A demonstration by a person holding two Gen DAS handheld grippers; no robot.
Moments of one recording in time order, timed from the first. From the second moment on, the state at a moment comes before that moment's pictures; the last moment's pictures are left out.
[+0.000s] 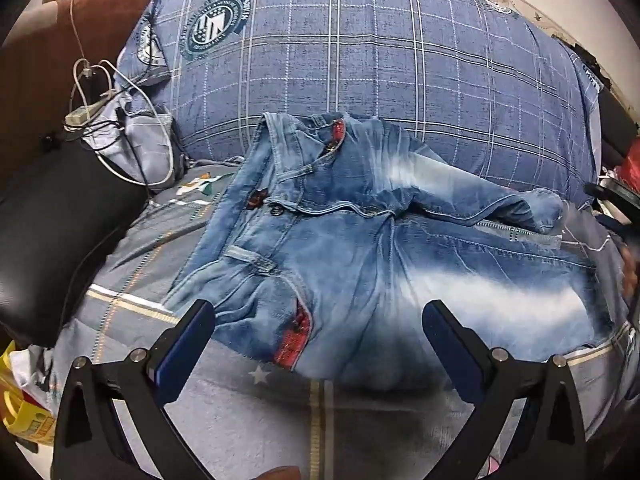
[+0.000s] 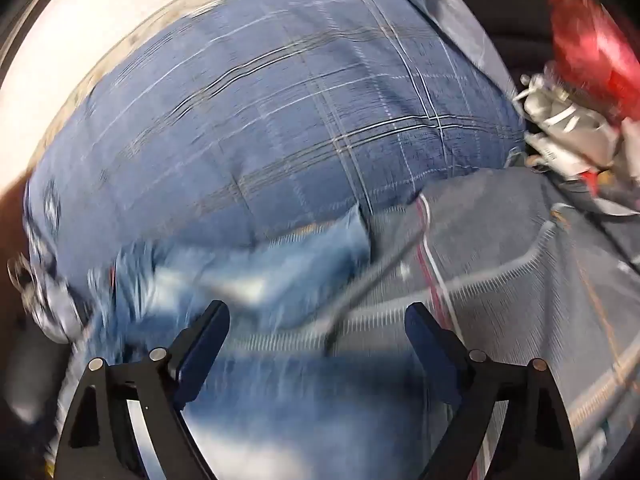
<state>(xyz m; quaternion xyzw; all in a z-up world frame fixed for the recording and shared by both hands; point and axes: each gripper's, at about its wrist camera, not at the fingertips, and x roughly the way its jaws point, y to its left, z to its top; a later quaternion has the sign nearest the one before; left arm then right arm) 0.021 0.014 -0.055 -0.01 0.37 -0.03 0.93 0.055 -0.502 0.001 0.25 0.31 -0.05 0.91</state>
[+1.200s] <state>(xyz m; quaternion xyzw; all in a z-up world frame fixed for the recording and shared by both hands) 0.035 0.161 -0.054 -0.05 0.36 0.15 0.92 0.088 -0.265 0.033 0.10 0.42 0.13 0.89</state>
